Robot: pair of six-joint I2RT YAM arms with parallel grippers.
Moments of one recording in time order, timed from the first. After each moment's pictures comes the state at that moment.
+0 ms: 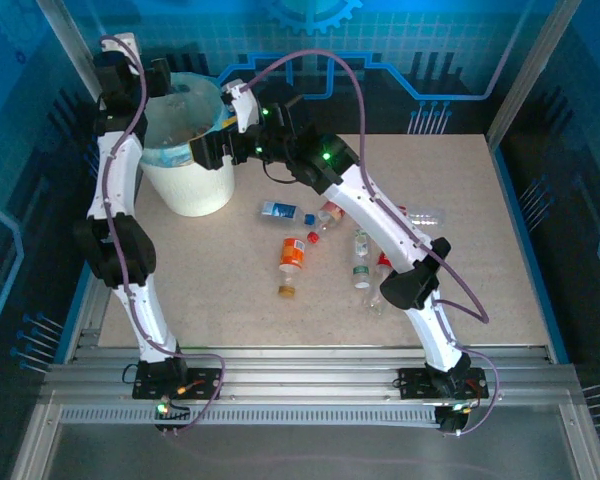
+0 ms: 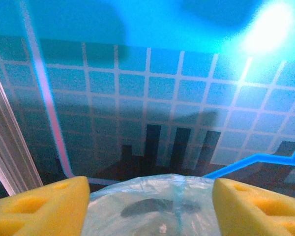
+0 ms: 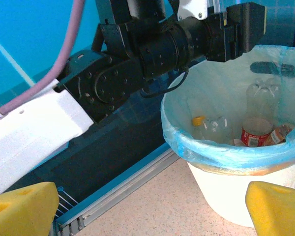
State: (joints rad) left arm 0.21 2.06 2.15 -0.24 0.05 -0.09; right arm 0.83 2.19 2.64 -0.67 -0.26 0.28
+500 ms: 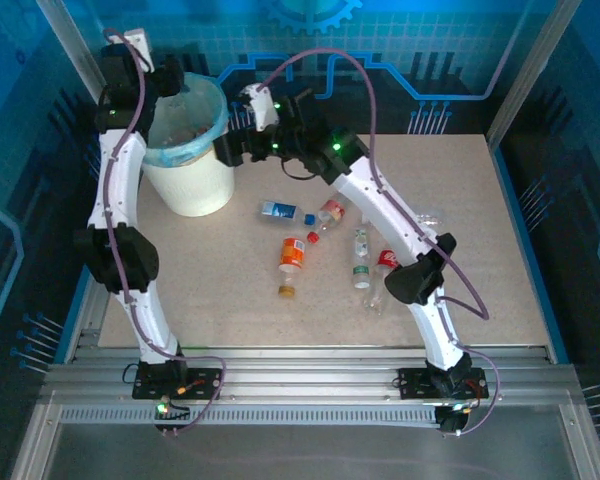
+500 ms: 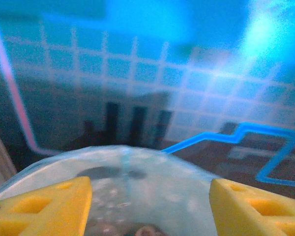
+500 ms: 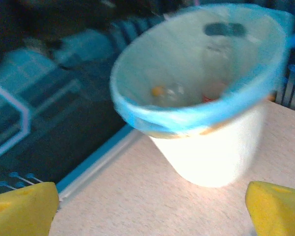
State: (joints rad) left arm 0.11 1.97 2.22 -0.44 0.07 -0.17; right arm 0.73 2.17 2.58 -0.83 -0.23 0.27
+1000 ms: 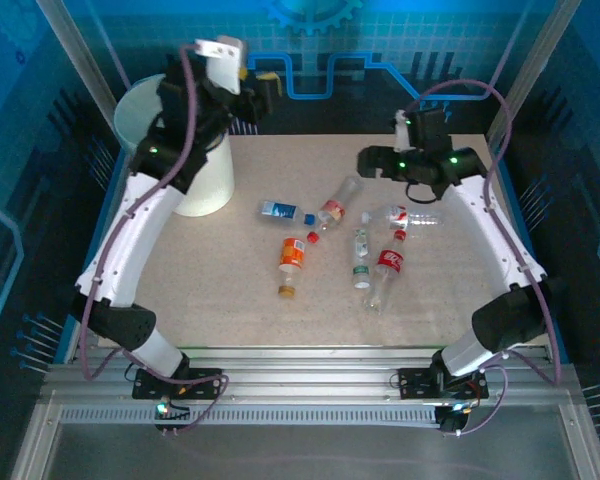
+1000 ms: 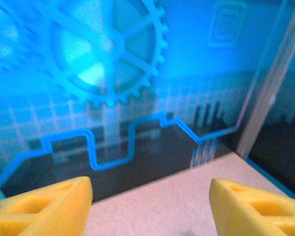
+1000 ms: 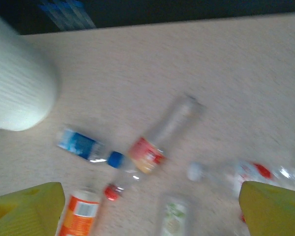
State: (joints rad) left arm -0.40 1.60 1.95 -0.45 0.03 -0.09; right arm 0.25 1.55 1.64 -0.88 -0.09 0.29
